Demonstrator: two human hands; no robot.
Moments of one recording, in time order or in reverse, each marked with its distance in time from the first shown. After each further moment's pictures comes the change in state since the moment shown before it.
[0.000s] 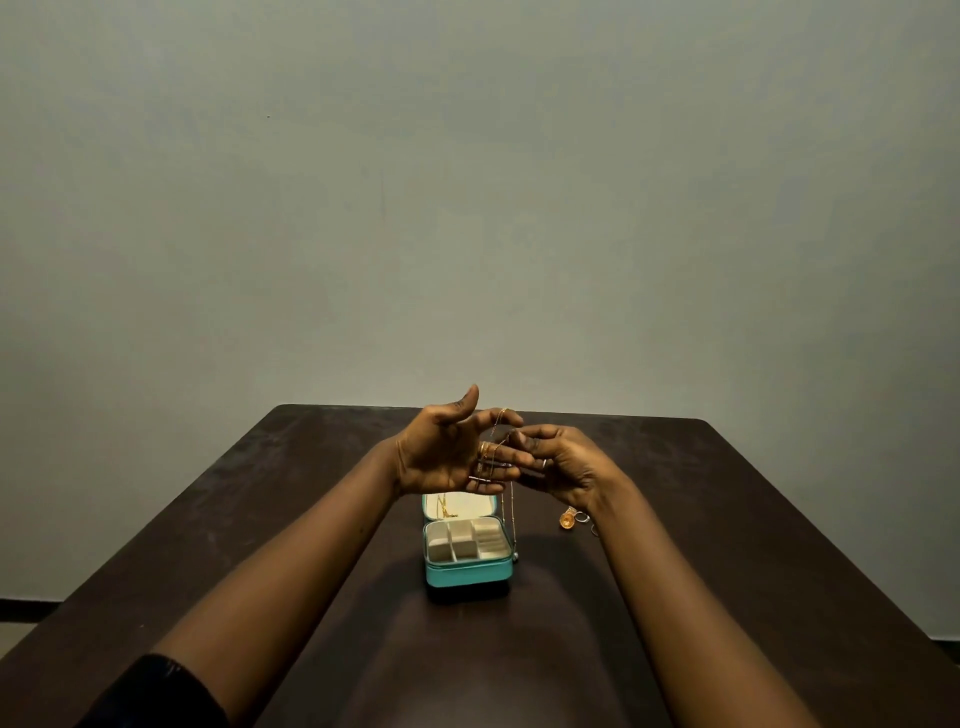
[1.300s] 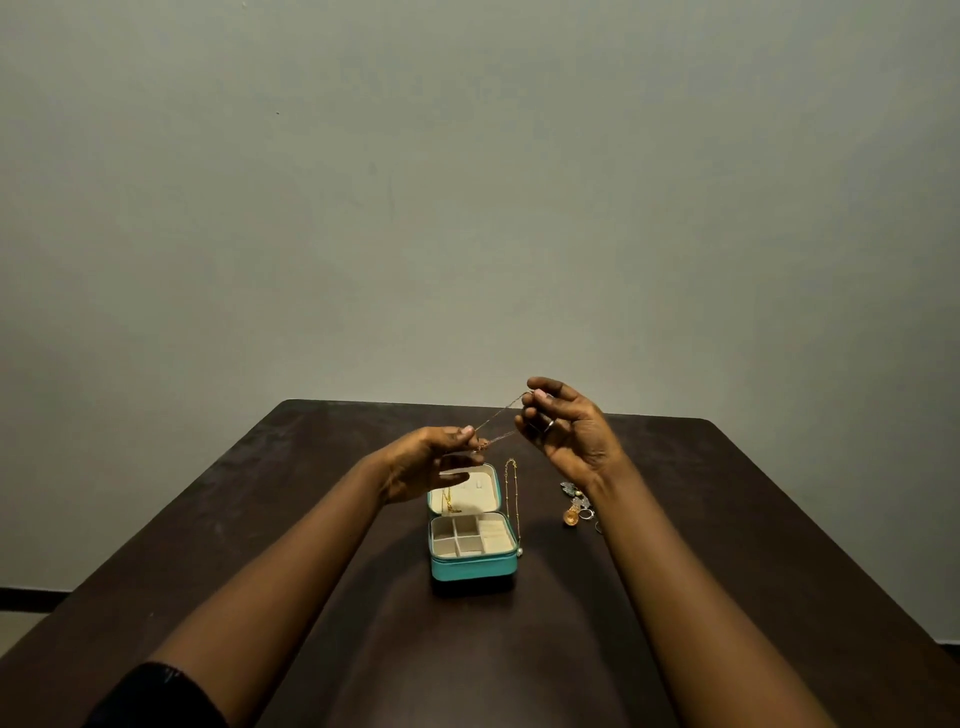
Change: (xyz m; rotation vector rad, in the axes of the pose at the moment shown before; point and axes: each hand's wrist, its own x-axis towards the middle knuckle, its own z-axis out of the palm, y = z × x) left_hand -0.012 -0.020 -0.021 0.088 0.435 0.013; right_hand 0.002 -0.018 0.011 0.403 -0.029 -0.236
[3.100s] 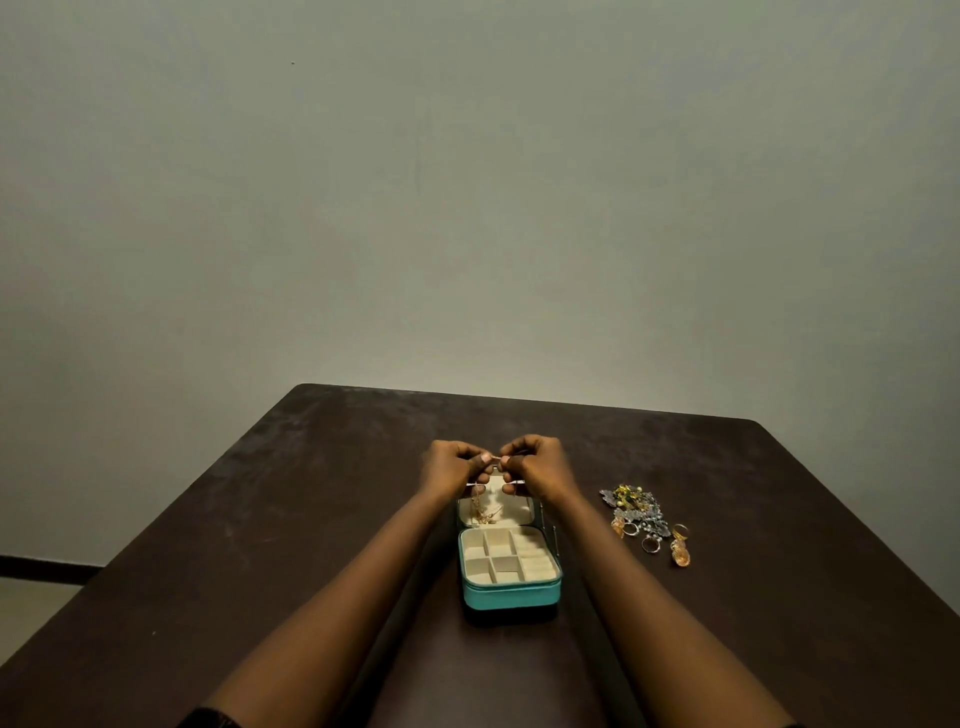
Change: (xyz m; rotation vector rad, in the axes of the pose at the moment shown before) left_hand 0.046 -0.040 -0.016 0.279 0.548 0.116; right_hand 0.071 0.095 -0.012 -0.882 0.241 0.143
